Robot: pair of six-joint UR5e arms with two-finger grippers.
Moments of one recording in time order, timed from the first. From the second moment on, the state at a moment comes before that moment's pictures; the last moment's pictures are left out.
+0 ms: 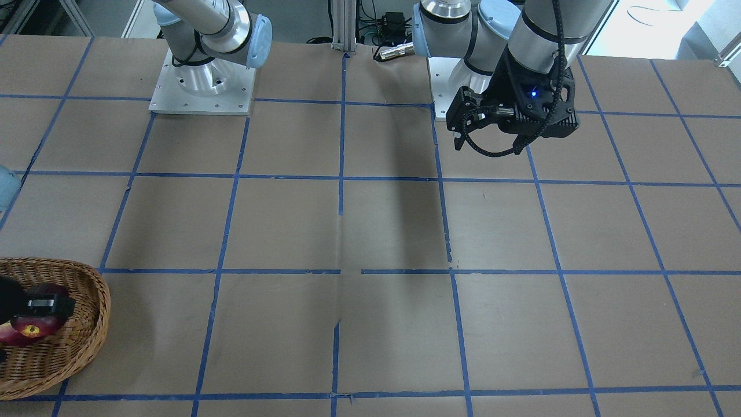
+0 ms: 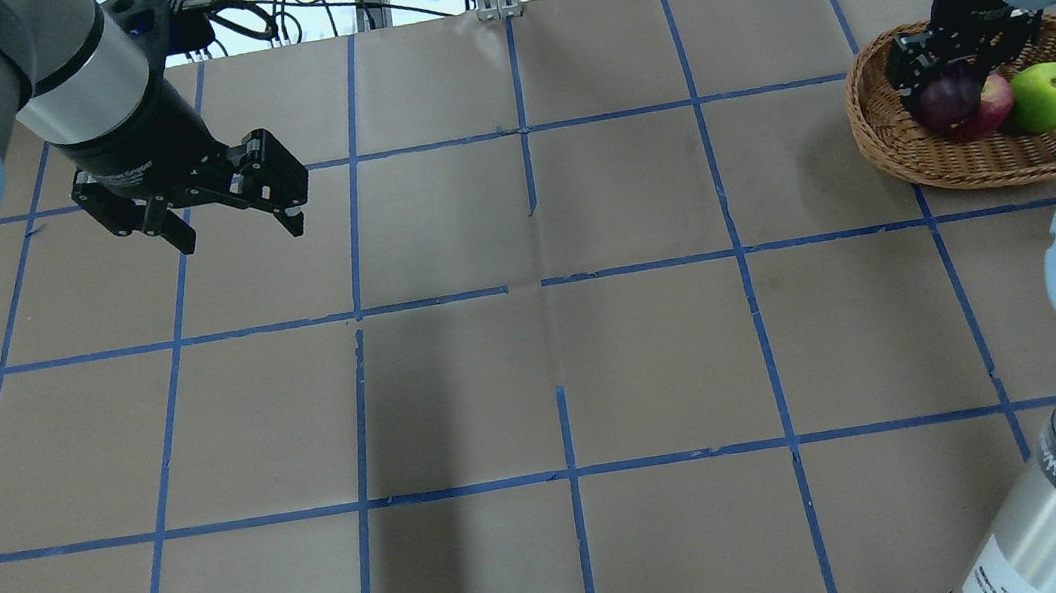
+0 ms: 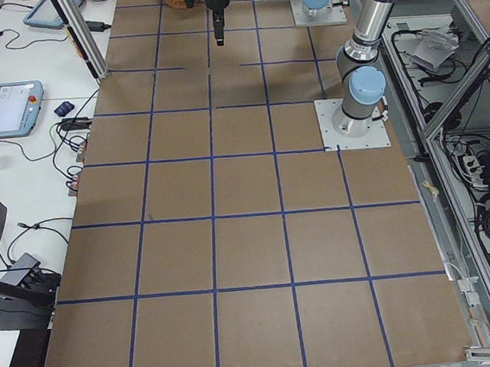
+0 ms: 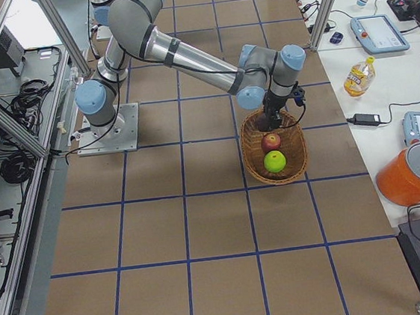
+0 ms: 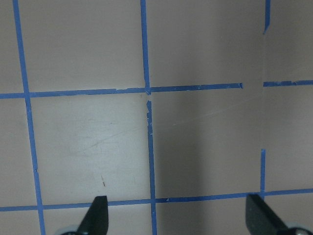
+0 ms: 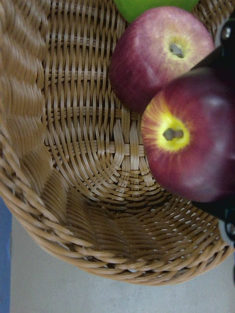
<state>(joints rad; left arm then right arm) -1.59 -1.55 -1.60 -1.56 1.53 0.01 1.24 -0.97 1.36 -1.85 -1.70 -0.35</state>
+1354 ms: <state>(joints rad) -1.58 -1.55 -1.60 -1.55 1.53 0.01 1.26 -1.02 1.36 -1.74 -1.69 -0.35</state>
